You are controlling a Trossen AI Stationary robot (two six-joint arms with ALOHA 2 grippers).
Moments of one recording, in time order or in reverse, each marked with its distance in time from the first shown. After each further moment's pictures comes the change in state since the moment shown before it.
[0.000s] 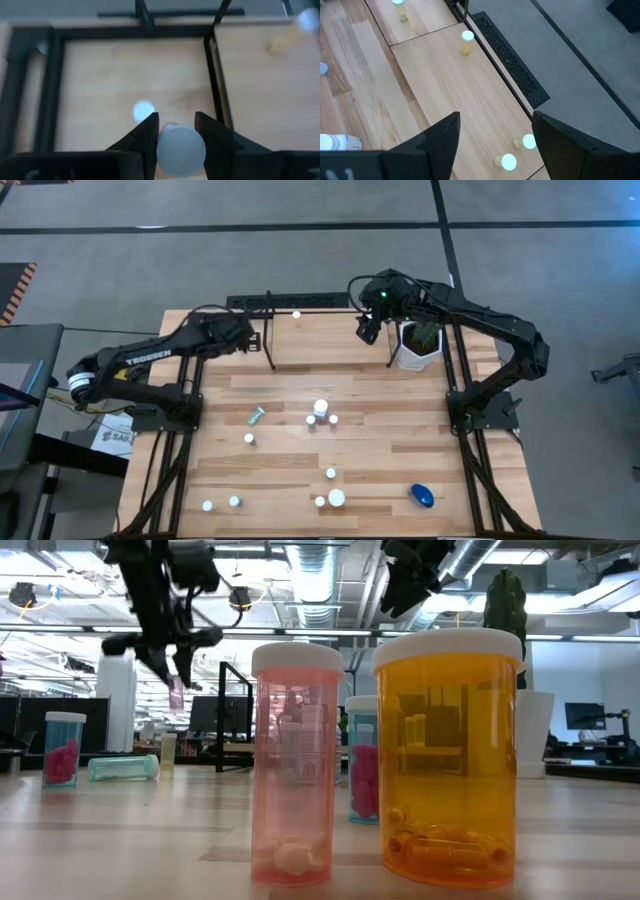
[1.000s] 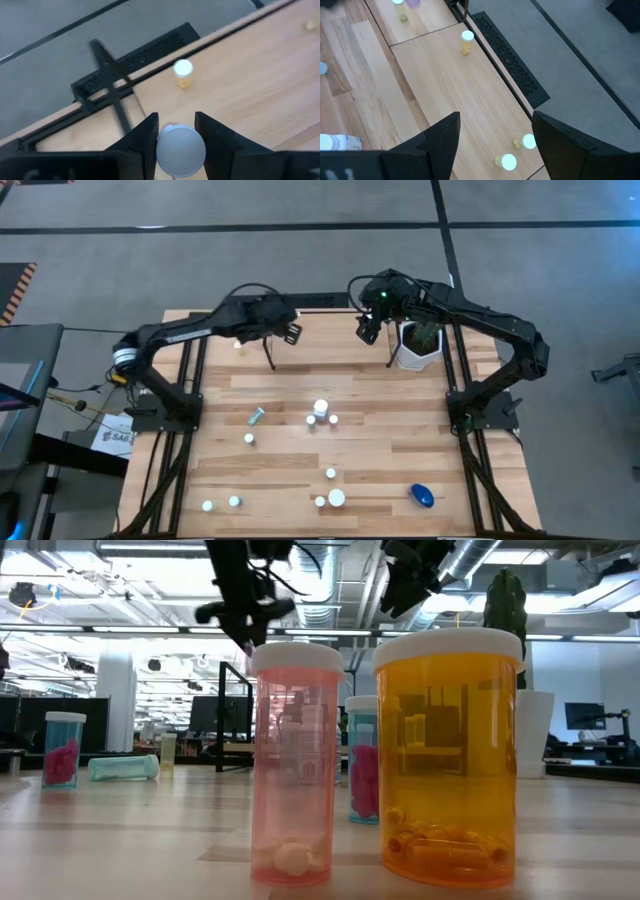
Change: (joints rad) left arm -0.112 0.424 0.545 -0.061 -0.039 0.370; right arm 0.000 0.000 0.000 0.000 0.000 0.000
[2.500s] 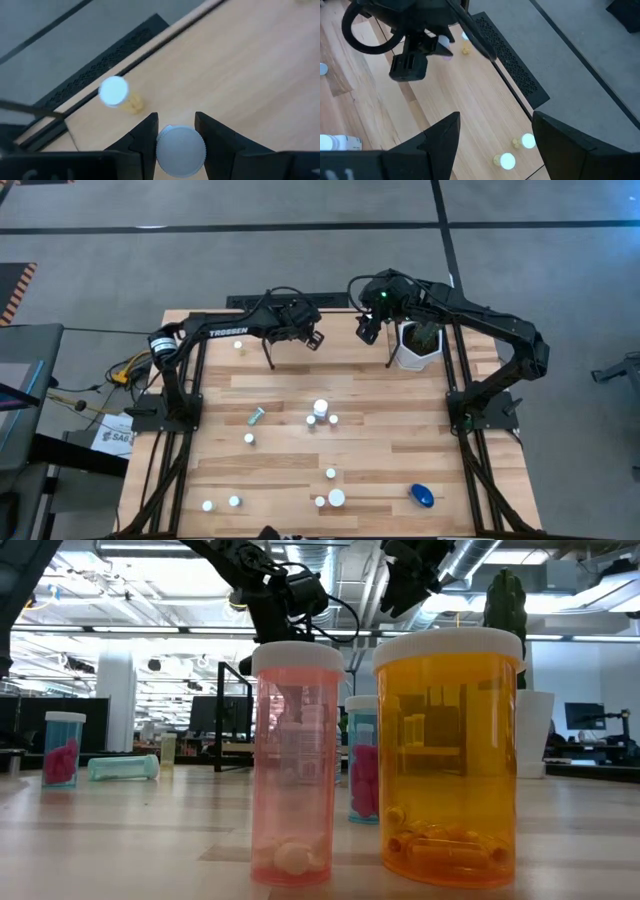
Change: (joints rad) left arm 0.047 0.273 0.012 0.299 0.128 0.192; right arm 0.000 0.000 0.000 0.002 0.000 0.000
